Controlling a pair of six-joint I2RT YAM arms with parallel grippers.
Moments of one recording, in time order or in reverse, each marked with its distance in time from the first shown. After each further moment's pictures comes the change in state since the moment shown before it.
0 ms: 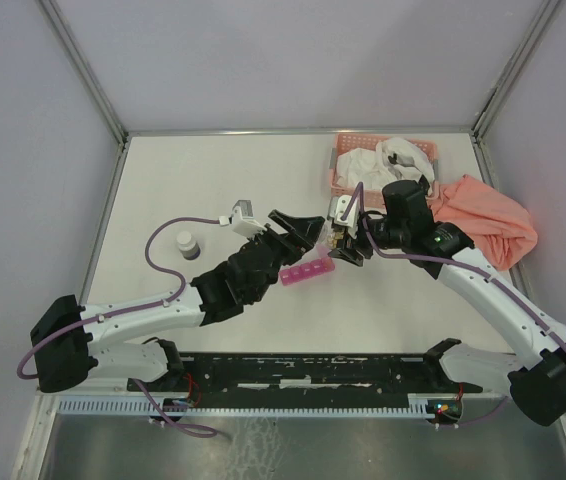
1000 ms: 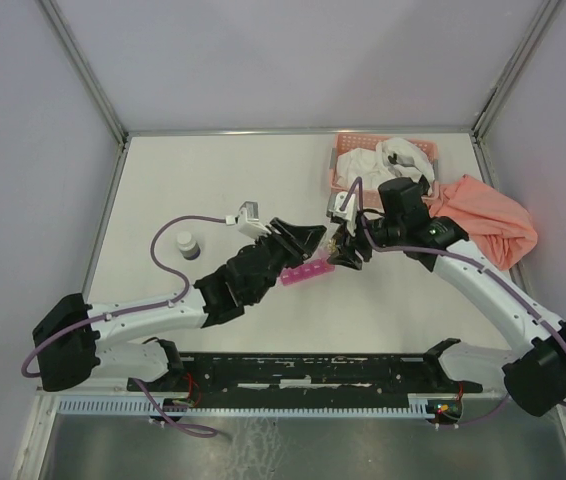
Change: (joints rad) left arm -0.002 0.030 -0.028 0.083 0.086 0.024; right arm -0.007 0.044 0.018 -0.051 -0.045 0.059
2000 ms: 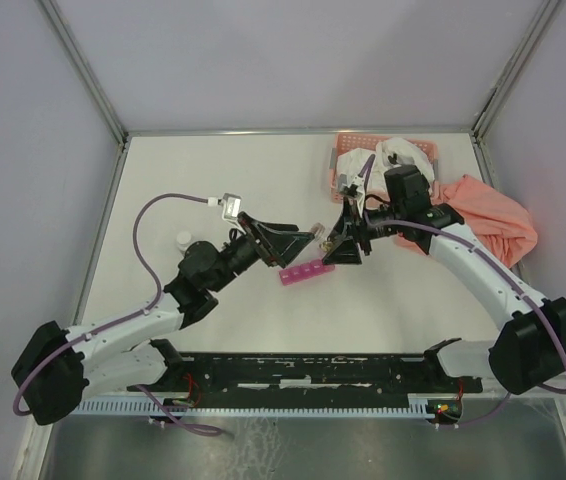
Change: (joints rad) left arm 0.272 -0.163 -0.206 0.335 0.651 0.364; right arm -0.132 0.134 0.031 0.064 -0.494 0.324
